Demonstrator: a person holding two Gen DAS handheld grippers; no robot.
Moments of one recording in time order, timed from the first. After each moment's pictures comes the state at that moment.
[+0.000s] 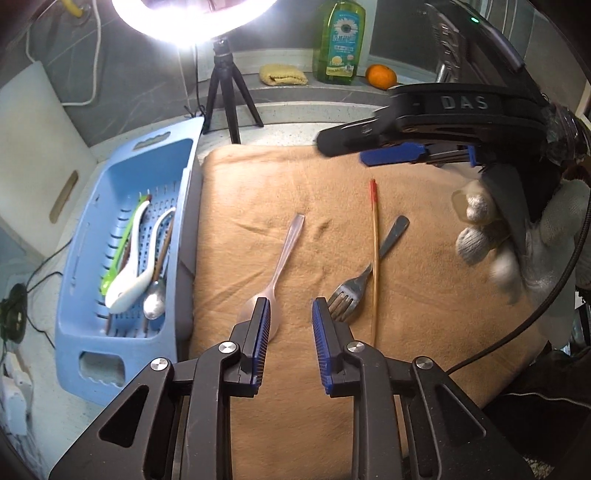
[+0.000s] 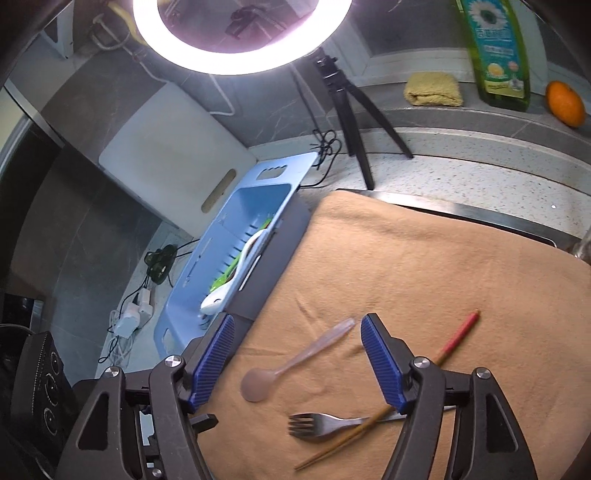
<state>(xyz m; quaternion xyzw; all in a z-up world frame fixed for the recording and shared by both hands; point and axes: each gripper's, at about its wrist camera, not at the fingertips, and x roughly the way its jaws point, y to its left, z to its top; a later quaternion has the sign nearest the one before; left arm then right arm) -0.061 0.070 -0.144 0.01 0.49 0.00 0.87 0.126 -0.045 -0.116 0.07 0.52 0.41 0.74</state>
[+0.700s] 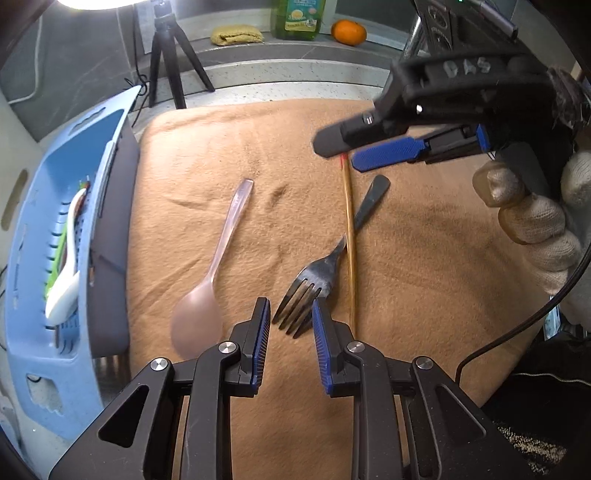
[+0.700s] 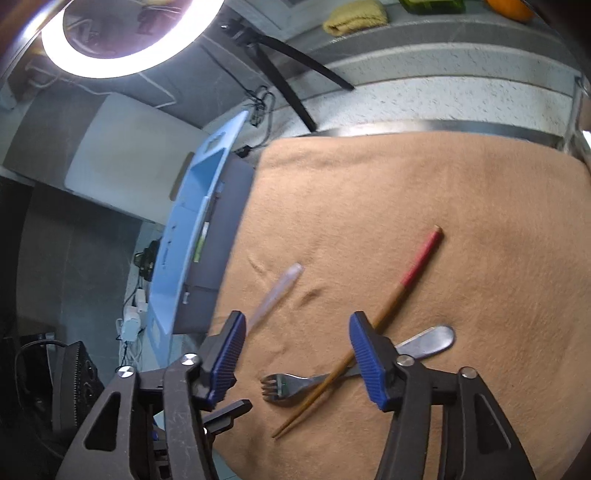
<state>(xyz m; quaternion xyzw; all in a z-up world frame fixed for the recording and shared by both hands) -0.032 0.043 -0.191 0.01 0.54 -0.07 0.84 0.139 -0.079 -0.175 0.12 0.63 0.35 0.68</state>
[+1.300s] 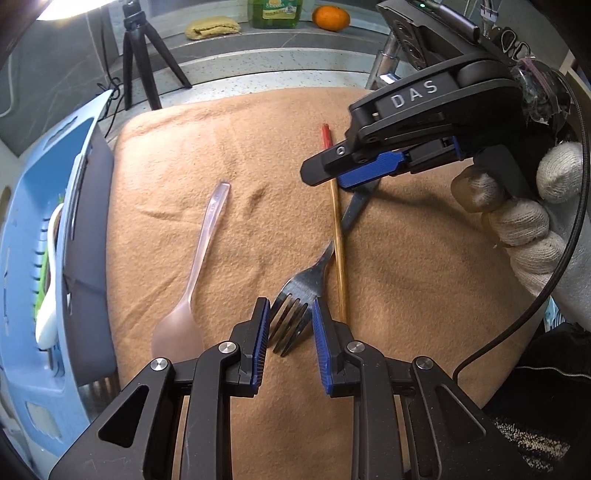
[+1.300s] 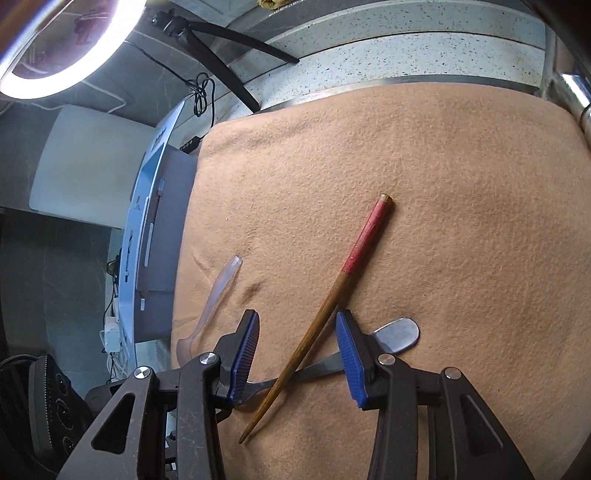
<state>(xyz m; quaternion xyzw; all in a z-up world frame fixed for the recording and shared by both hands) -0.011 0.031 -0.200 0.04 0.55 -0.10 0.83 0.152 -0.084 -0.206 0.12 0.67 0.31 0.66</state>
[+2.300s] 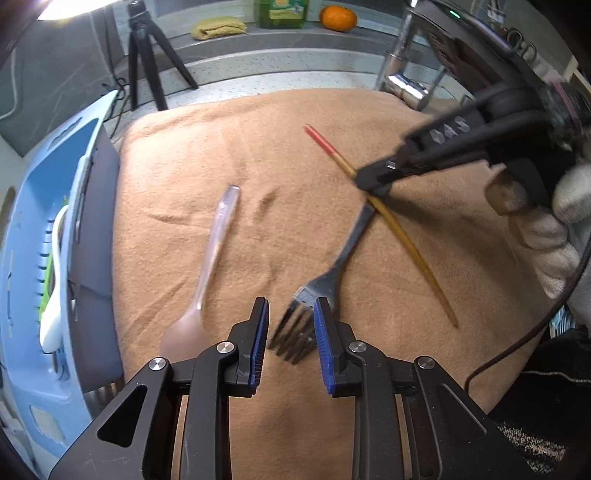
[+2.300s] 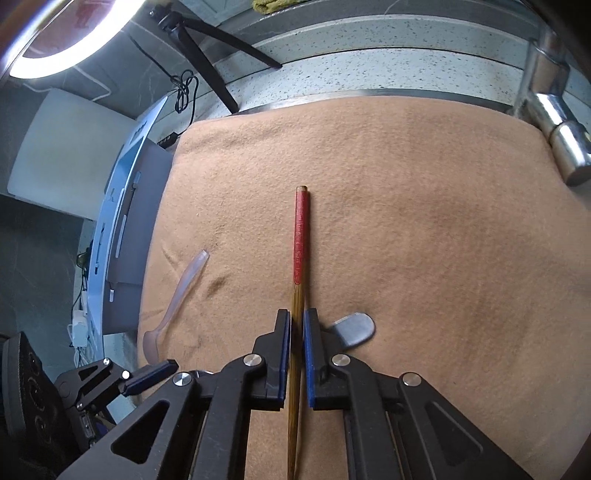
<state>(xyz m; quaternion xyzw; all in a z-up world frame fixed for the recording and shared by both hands) -0.007 0.039 -0.201 0.03 0.55 -0.08 0.83 0.149 -0.102 -0.199 0.06 0.66 0.27 0.70</state>
